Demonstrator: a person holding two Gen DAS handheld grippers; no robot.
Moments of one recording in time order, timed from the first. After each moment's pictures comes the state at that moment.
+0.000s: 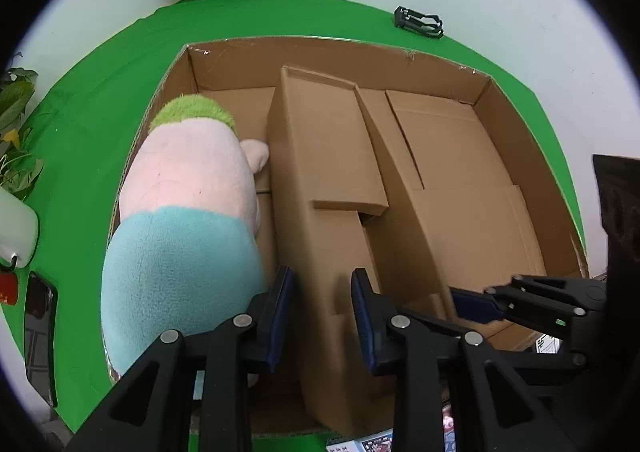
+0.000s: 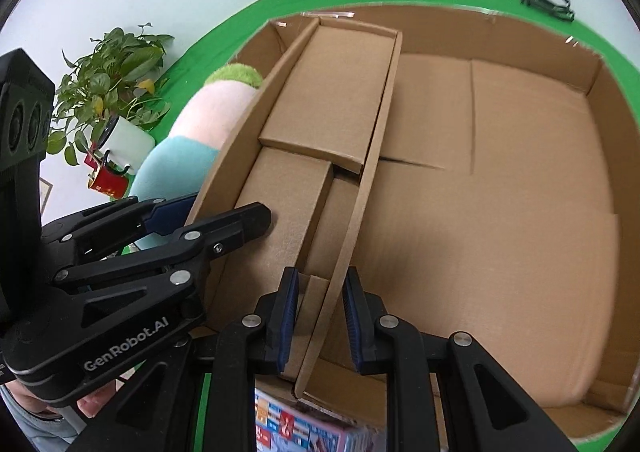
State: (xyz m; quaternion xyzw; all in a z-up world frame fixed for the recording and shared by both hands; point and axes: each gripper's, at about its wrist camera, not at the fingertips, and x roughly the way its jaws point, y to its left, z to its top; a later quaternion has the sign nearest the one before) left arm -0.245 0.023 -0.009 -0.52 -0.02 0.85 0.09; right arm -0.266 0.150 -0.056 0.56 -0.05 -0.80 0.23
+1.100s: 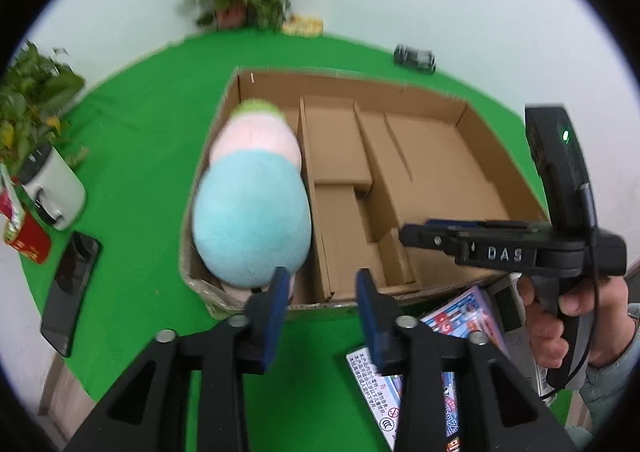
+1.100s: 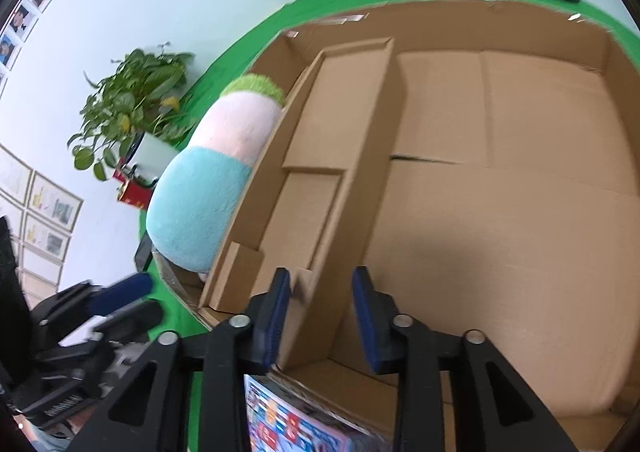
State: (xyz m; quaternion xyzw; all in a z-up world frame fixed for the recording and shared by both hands) left arm -0.141 -0.025 0.035 -0.44 -0.03 0.90 0.08; right arm -0.263 0.171 -0.058 0.53 -0.10 -0.80 0.26
